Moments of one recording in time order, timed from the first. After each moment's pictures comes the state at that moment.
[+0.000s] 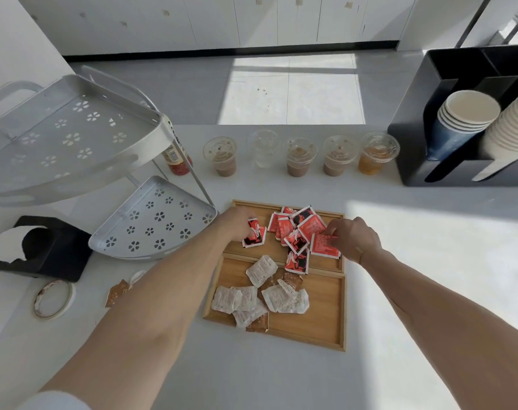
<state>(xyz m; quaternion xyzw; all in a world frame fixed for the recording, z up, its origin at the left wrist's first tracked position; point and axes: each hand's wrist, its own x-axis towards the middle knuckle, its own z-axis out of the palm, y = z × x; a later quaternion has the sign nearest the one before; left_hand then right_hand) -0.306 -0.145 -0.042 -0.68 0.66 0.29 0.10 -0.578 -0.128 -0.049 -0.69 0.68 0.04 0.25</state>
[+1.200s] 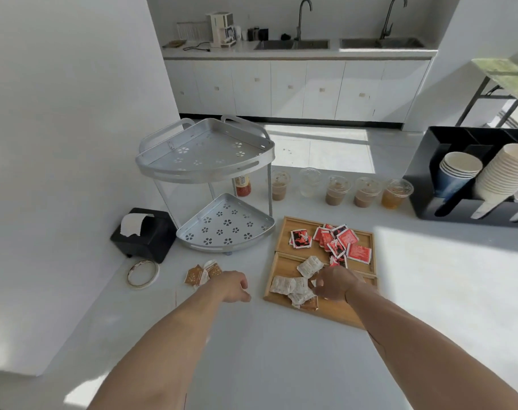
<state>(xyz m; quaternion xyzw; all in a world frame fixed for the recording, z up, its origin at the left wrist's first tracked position) -0.191 0.070 0.003 -0.70 0.61 0.35 0.12 -0.452 0.017 0.019 -0.77 0.56 0.22 0.21</state>
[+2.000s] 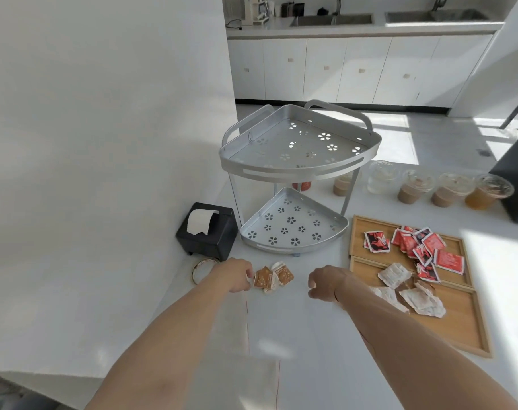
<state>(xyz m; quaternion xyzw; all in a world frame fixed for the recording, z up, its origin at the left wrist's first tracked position) -0.010 0.065 -0.007 -0.72 0.62 0.29 0.14 -0.246 0.017 -0.006 -0.79 0.51 0.27 0.20</state>
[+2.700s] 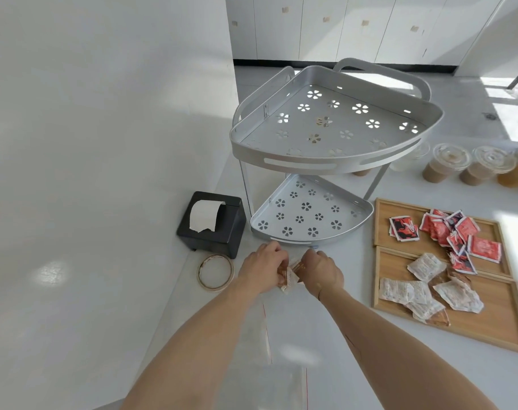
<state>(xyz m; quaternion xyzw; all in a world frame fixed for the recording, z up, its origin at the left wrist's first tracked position) -0.017 0.035 -0.058 -0.64 0.73 0.24 0.00 -0.169 0.014 -0.071 -0.70 0.66 0.04 0.26</state>
